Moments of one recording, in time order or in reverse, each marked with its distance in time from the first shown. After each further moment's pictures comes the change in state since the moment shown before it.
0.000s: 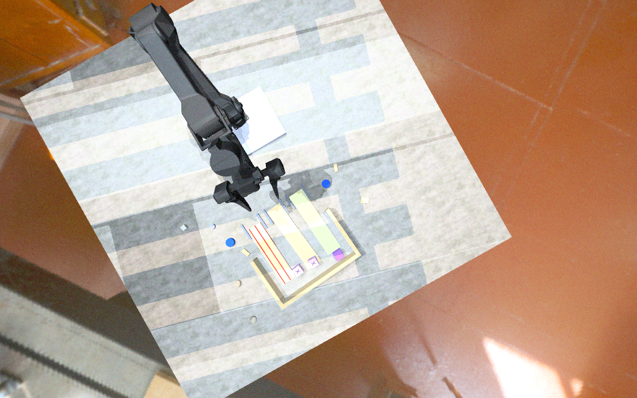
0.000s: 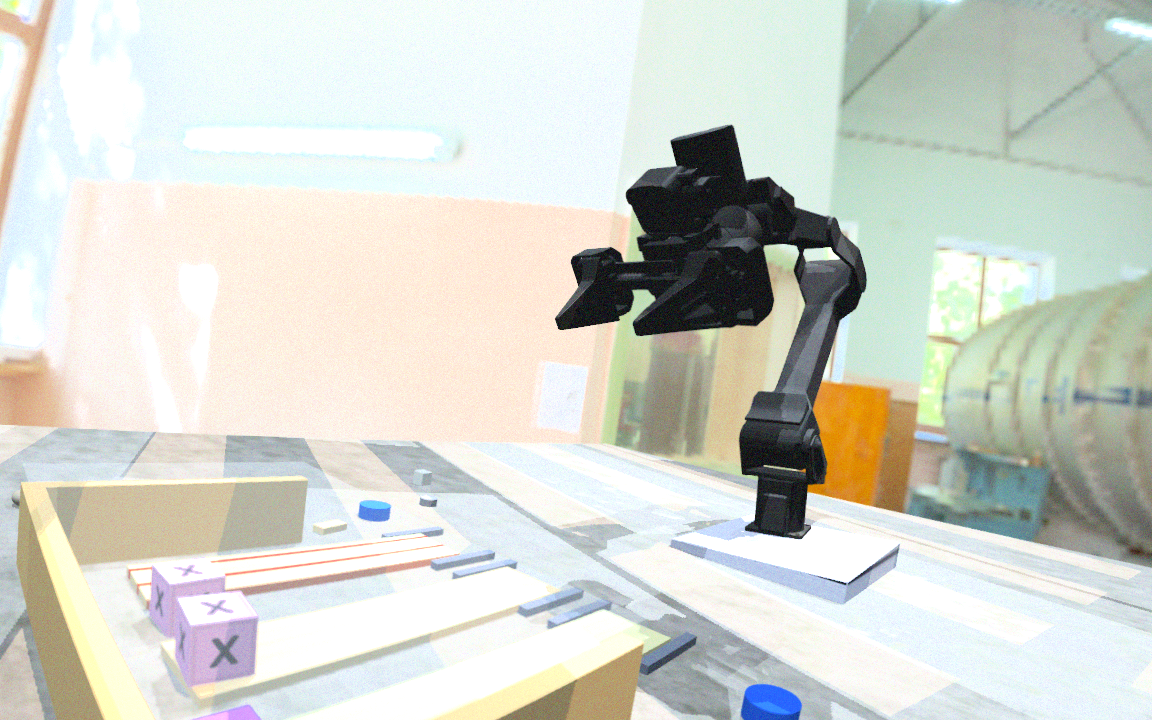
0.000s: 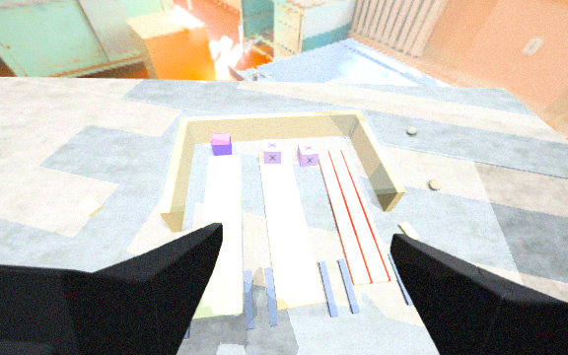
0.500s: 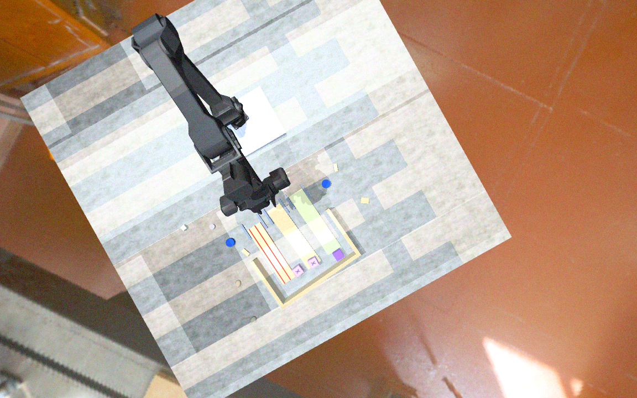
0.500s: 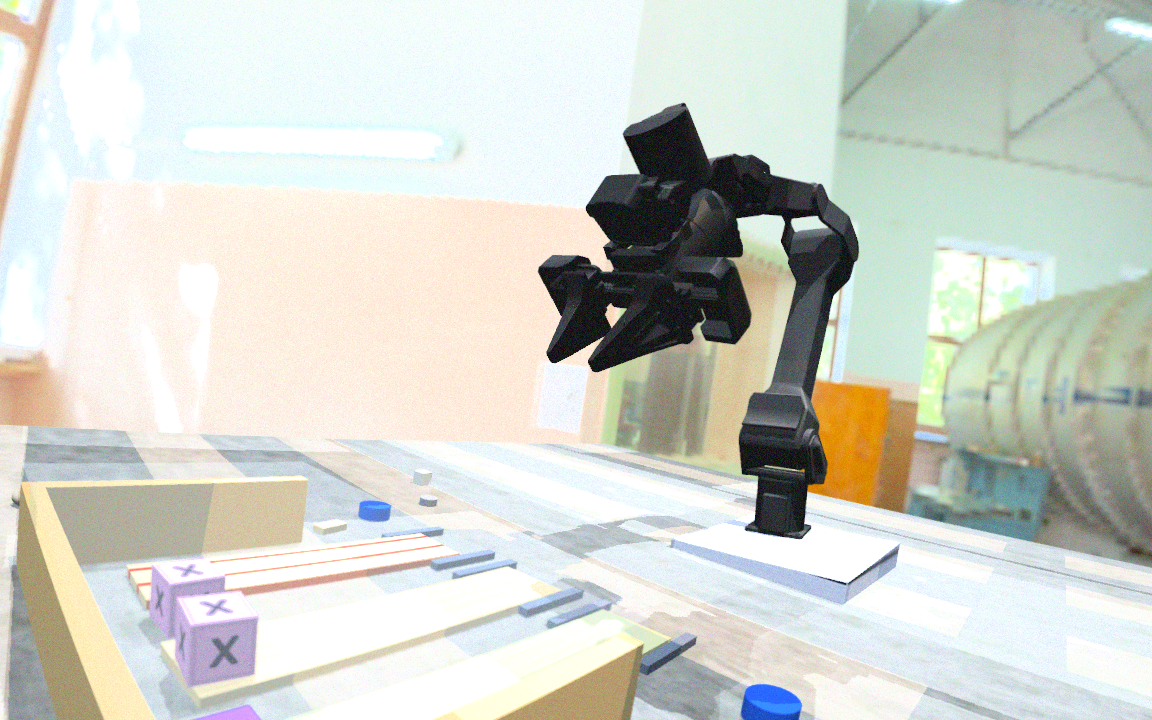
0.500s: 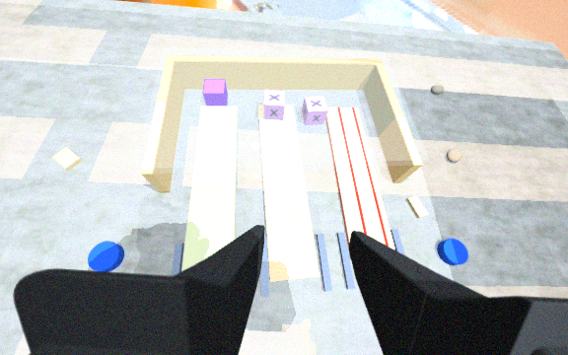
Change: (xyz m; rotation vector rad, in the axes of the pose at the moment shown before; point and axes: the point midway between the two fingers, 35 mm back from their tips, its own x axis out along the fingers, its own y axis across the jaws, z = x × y) arm 0.031 -0.002 -0.008 -0.063 0.219 0.005
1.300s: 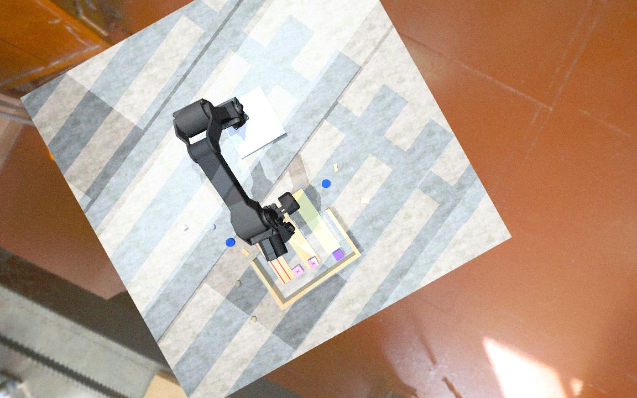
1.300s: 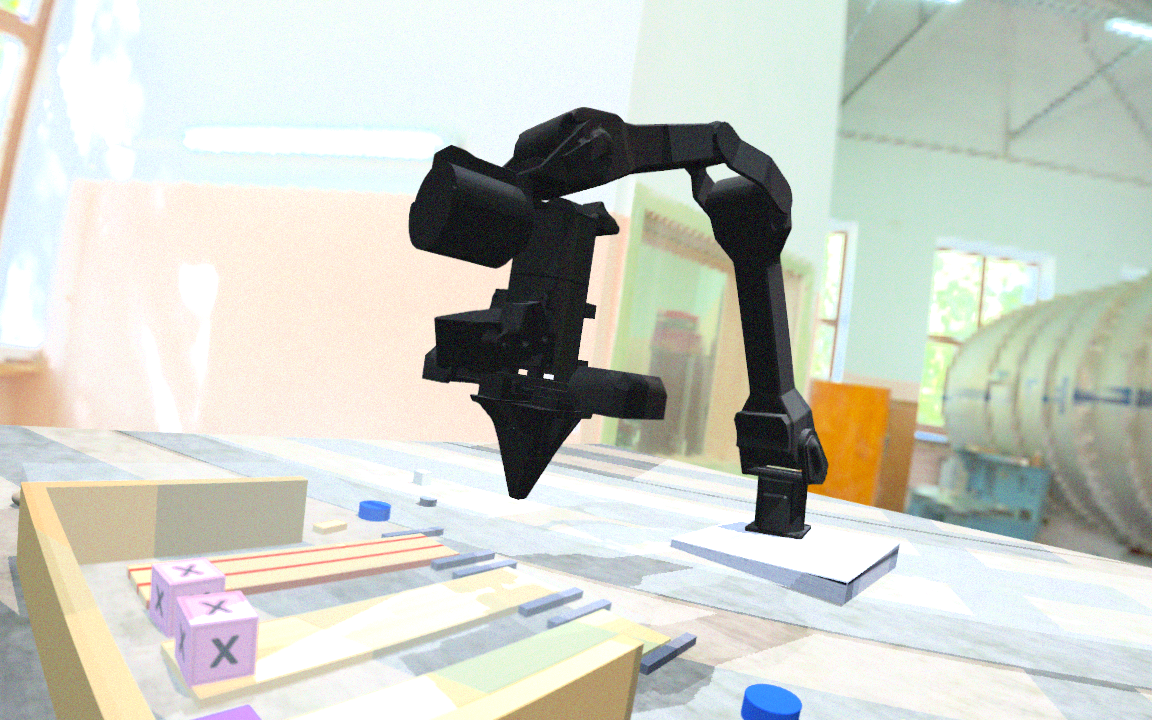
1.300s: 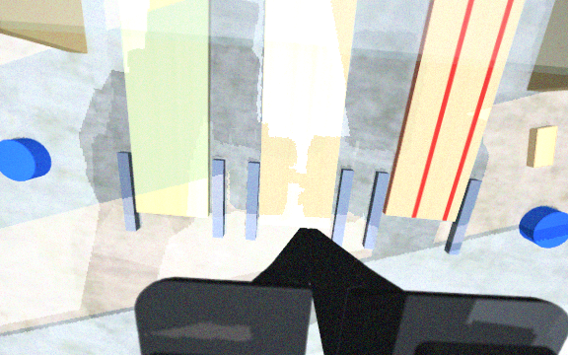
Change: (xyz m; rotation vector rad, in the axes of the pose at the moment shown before) arm 0.096 -0.010 -0.030 -0.127 0.727 0.094
